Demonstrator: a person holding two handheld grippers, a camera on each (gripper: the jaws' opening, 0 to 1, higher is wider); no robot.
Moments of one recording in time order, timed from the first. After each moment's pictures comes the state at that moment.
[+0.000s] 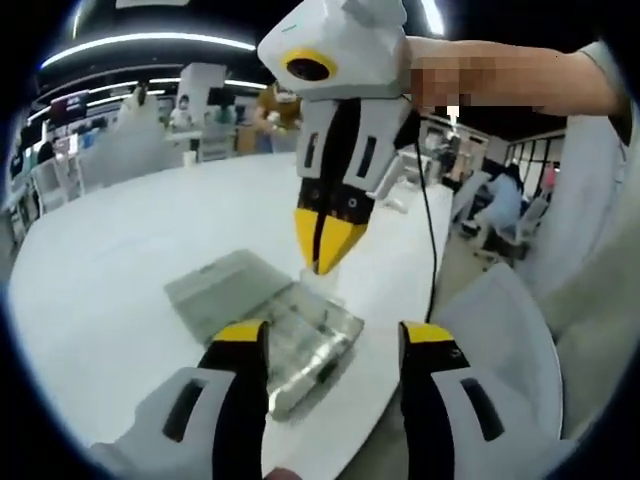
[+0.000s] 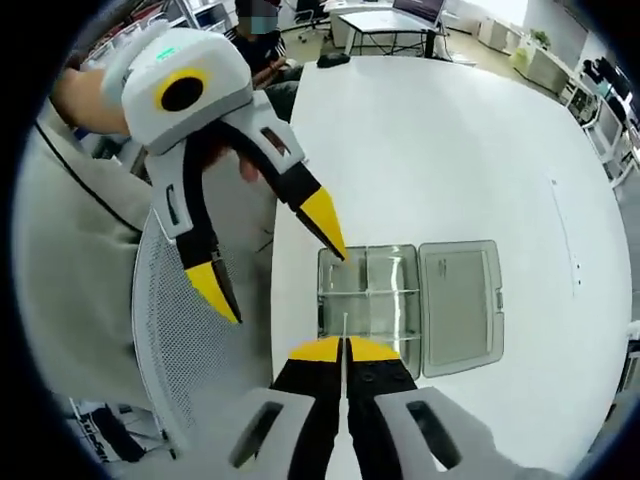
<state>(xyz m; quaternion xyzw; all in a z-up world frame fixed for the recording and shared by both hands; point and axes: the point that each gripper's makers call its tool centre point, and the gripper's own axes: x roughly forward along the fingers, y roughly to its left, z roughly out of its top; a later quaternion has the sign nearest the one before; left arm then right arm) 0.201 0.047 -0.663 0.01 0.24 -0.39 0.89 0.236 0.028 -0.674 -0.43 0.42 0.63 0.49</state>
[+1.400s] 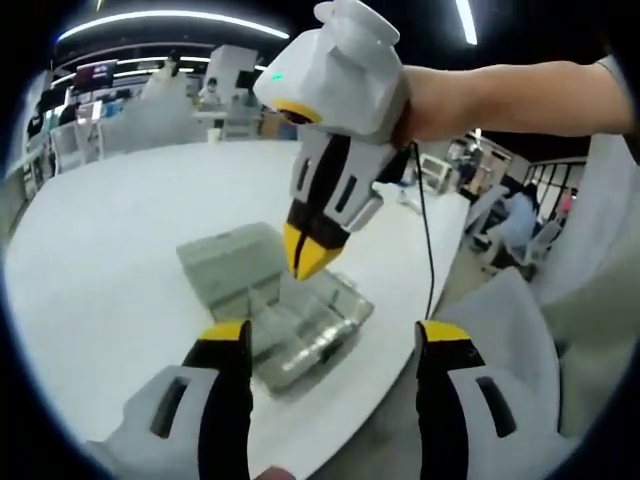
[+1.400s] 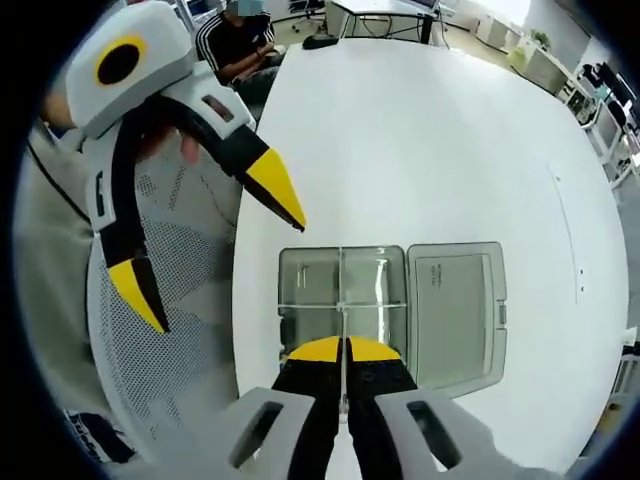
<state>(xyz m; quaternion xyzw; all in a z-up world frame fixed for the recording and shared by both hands) 0.197 0.066 -0.682 -0.04 0.28 -0.35 0.89 0.255 0.048 -0.722 -0.46 0.41 0.61 0.50</state>
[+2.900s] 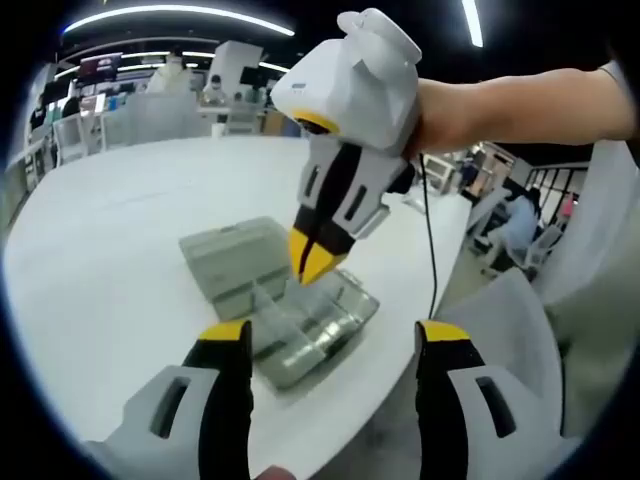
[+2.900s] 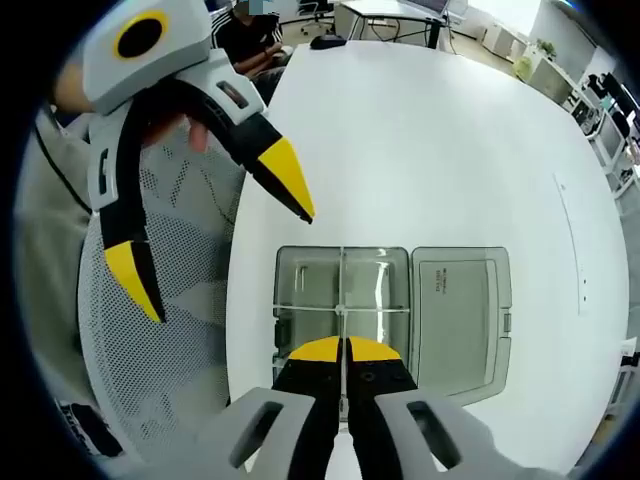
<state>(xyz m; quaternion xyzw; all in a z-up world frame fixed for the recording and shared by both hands) 0.200 0.070 -0.689 -0.05 0.28 -0.35 0.89 0.254 0.049 -0.731 -0.46 0.39 0.63 0.49</state>
